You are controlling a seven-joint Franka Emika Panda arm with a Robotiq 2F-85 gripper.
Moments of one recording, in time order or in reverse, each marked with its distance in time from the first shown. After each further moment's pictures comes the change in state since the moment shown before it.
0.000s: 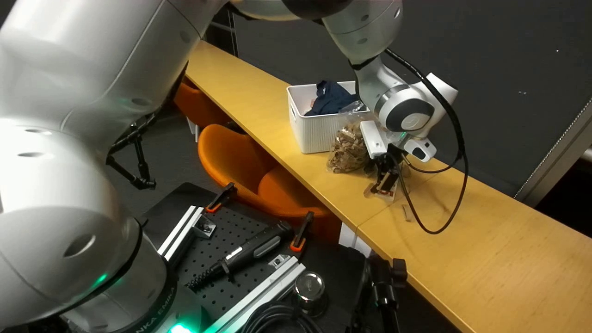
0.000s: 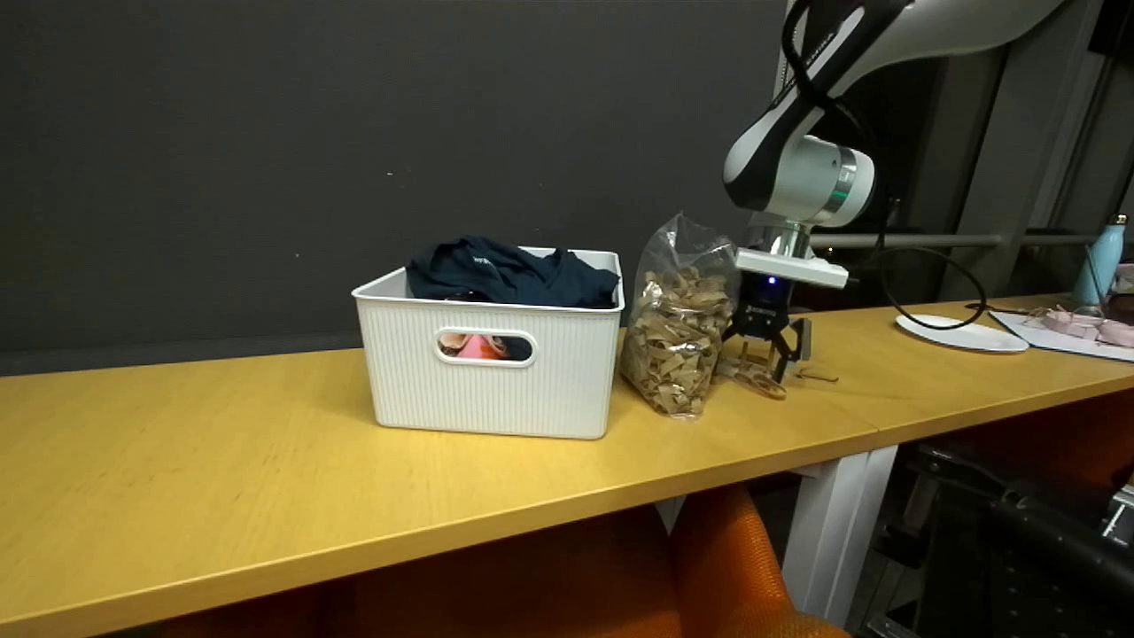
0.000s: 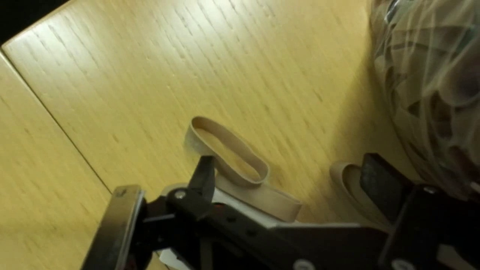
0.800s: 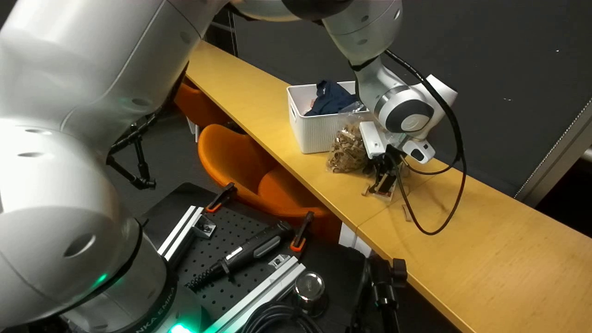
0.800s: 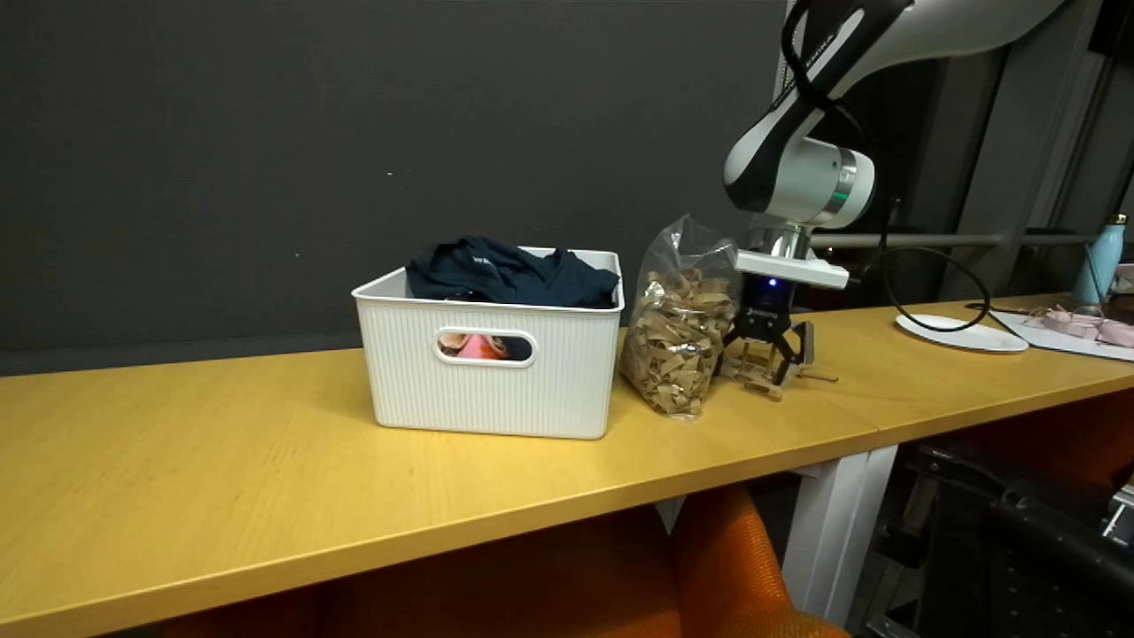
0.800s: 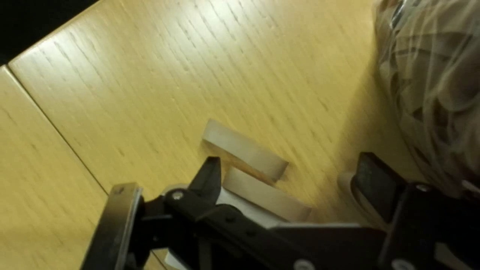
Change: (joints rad) arm 0.000 0.002 -0.001 -0.002 0.000 -0.017 0.024
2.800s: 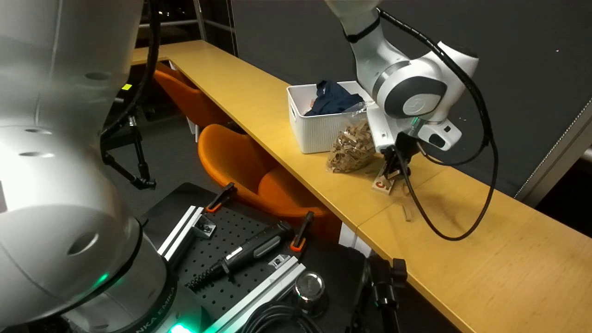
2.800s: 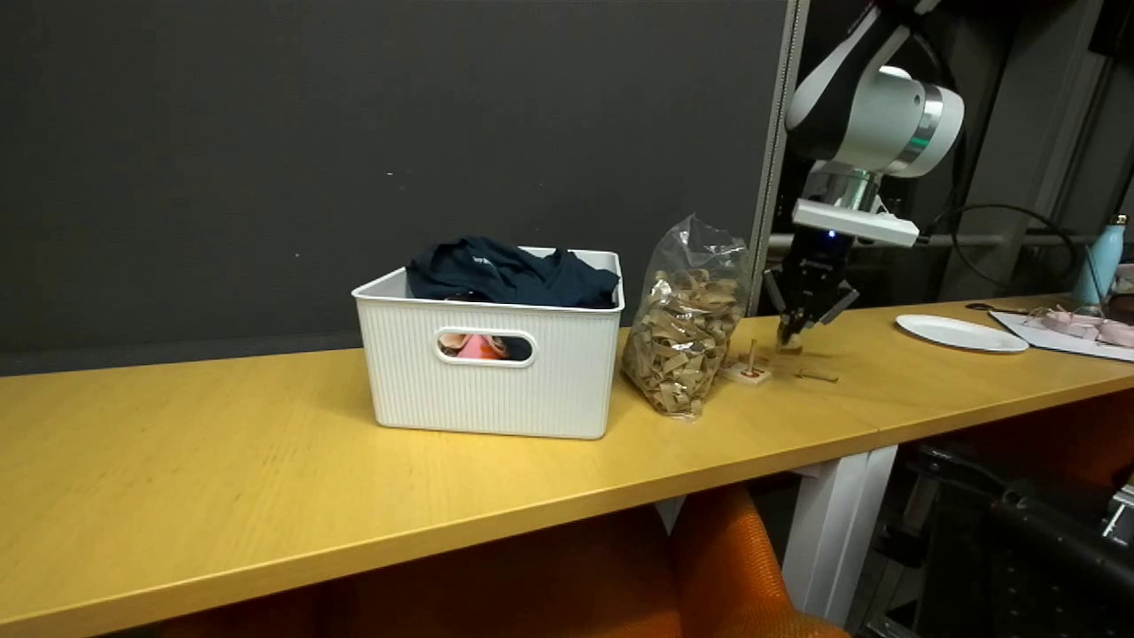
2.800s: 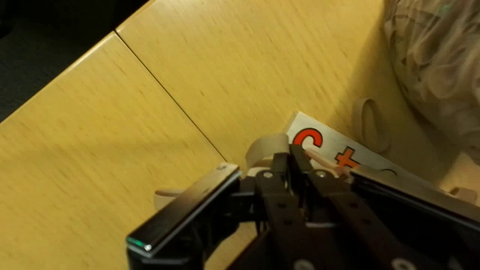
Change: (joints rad) arm 0.016 -0.284 -0.068 -0.312 -0.004 0.224 -0.048
